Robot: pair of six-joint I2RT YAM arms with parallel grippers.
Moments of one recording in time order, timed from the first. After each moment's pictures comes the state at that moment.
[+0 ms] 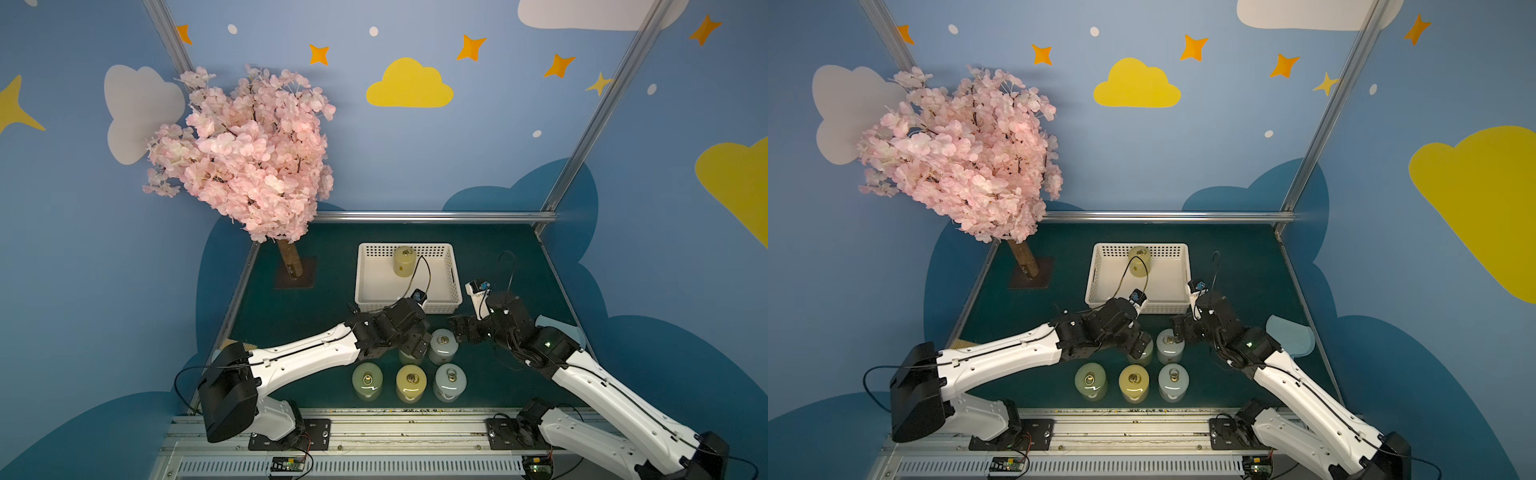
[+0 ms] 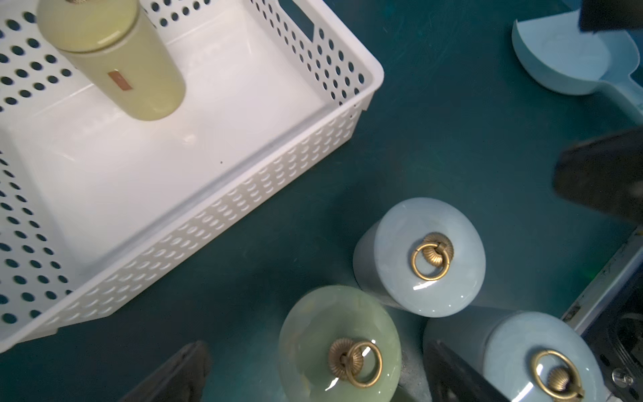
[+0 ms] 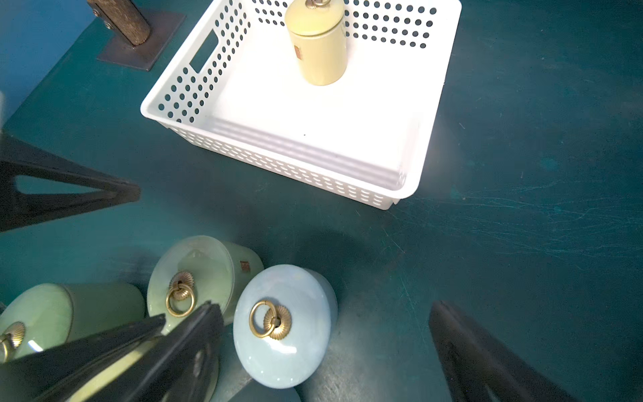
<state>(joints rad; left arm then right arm) -1.00 1.41 1.05 -0.51 -0.21 -0.33 0.69 0.93 0.81 -0.61 0.10 0.27</state>
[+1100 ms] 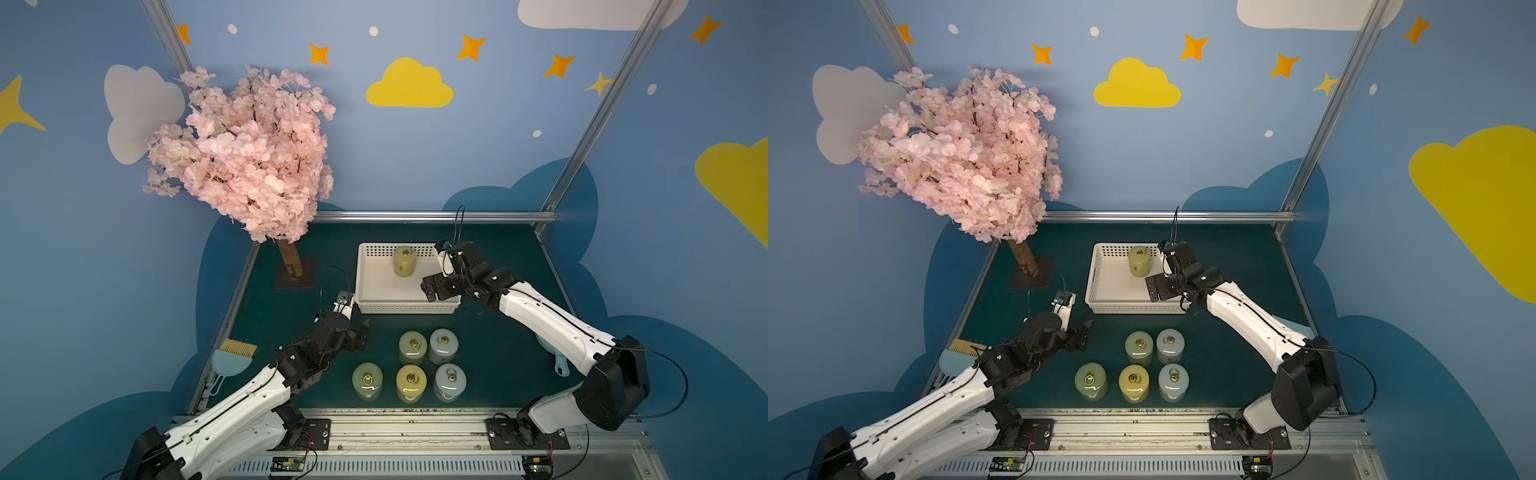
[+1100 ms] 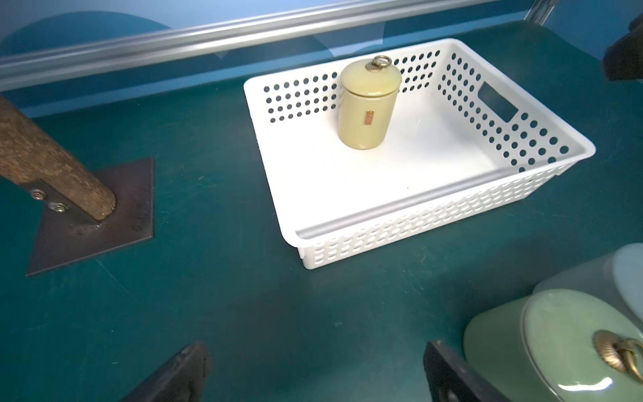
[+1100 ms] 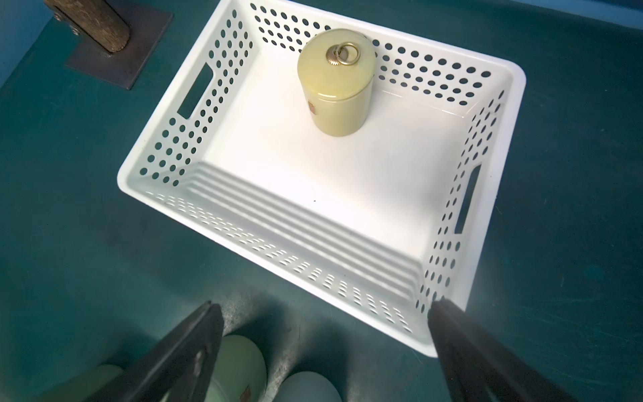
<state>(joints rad) -0.72 0.82 0.50 -0.27 -0.38 -0.21 0.64 1.52 1.27 -0.60 0.03 0.17</state>
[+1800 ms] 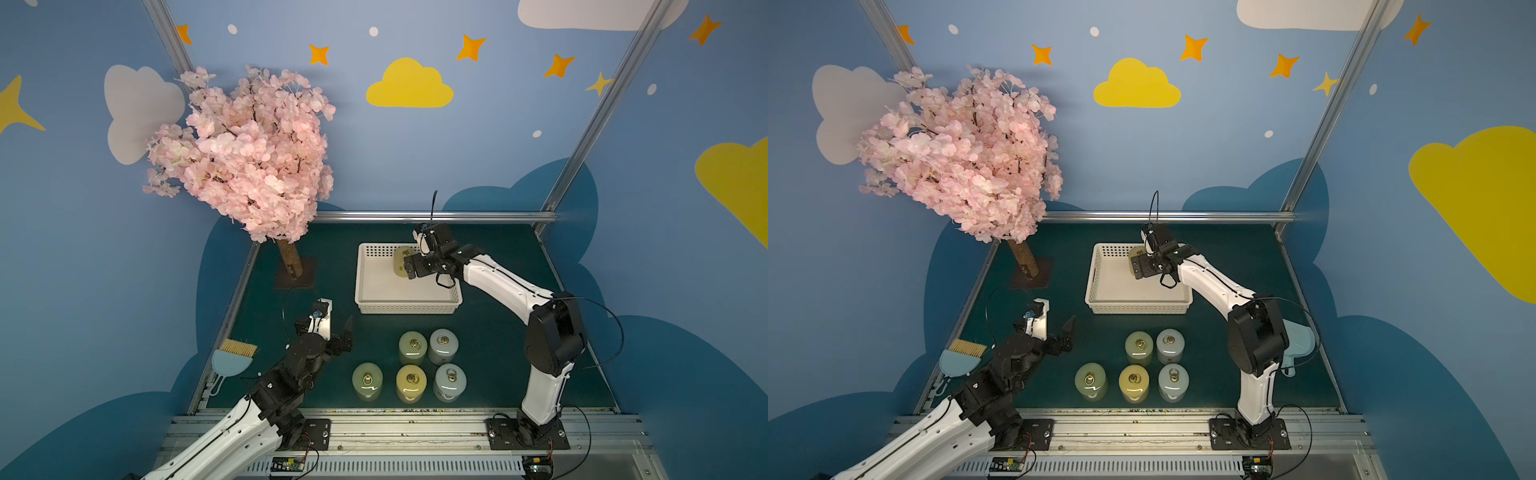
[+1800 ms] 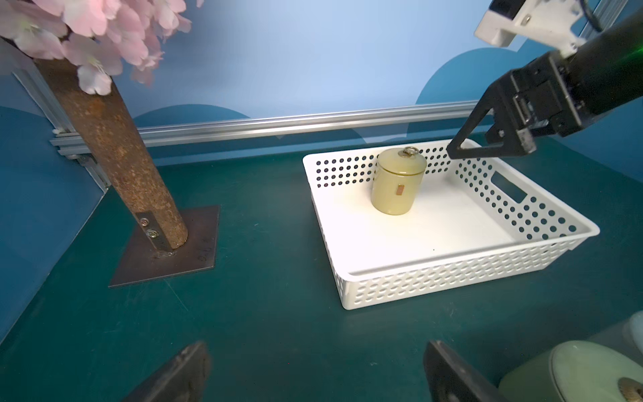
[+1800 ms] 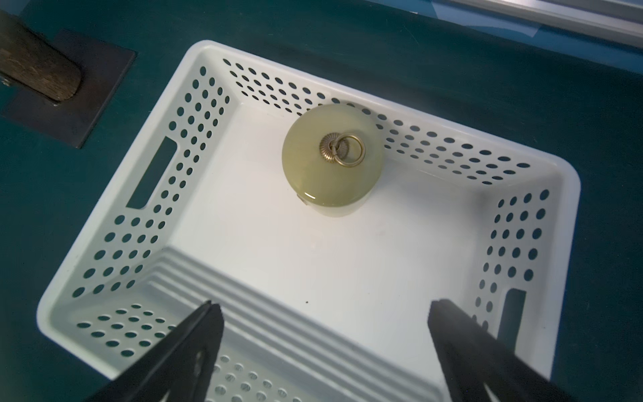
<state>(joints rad) -0.72 0.50 0.35 -0.19 -0.52 -0.18 0.62 1.90 1.60 -0.54 0.05 0.16</state>
